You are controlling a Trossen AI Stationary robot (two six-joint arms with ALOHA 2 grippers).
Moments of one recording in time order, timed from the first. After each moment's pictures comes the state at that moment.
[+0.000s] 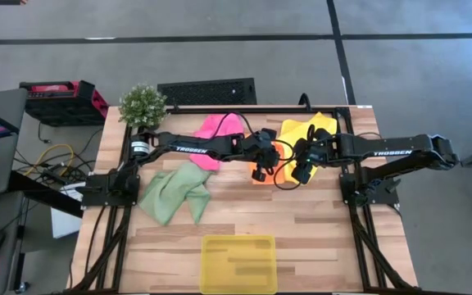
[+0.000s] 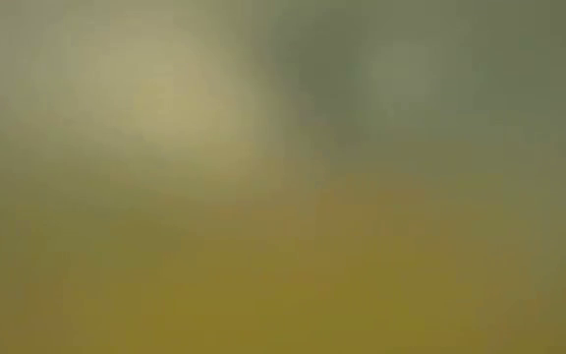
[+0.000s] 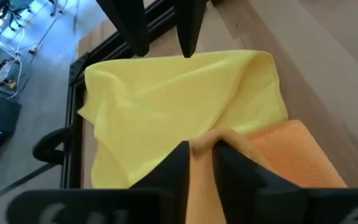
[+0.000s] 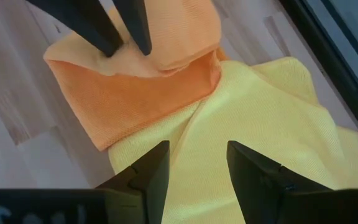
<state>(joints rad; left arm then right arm) 0.13 2.15 1.69 -0.15 -0.07 0.65 -0.07 1.11 0.83 -0.86 0.37 0.30</state>
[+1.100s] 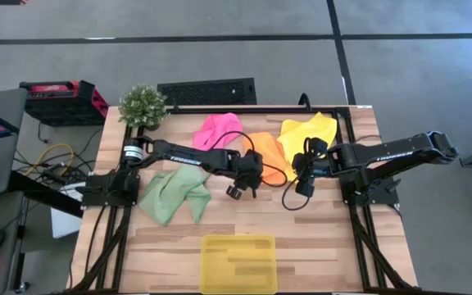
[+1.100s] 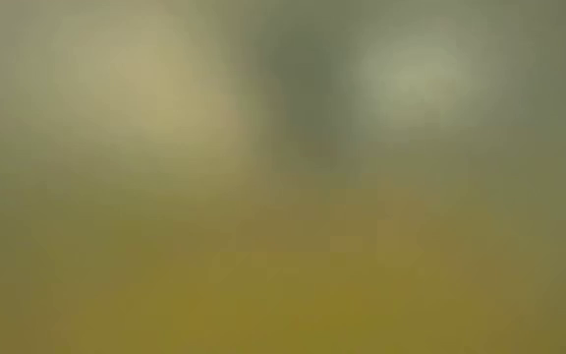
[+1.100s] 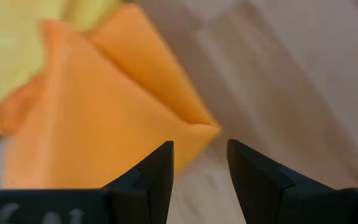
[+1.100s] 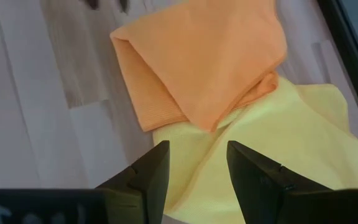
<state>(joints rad) 0.04 2.08 1.55 -0.49 -0.11 0.68 0.12 1.11 0.83 -0.86 0.36 0.25</state>
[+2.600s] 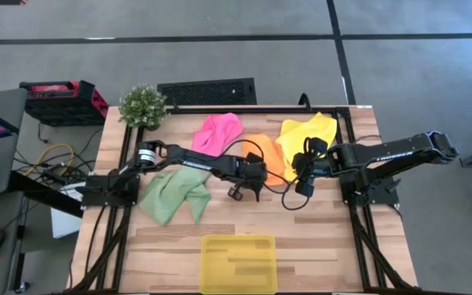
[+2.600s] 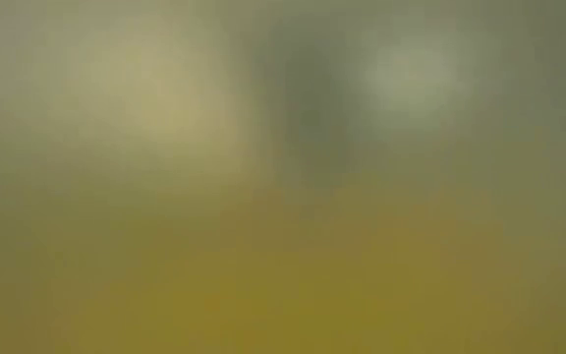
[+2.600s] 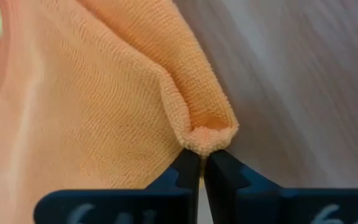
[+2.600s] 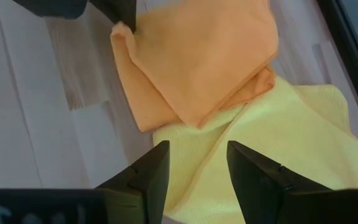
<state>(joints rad) 0.03 2.22 1.63 -0.58 -0.23 0.64 0.12 1.11 0.83 -0.86 0.36 0.25</state>
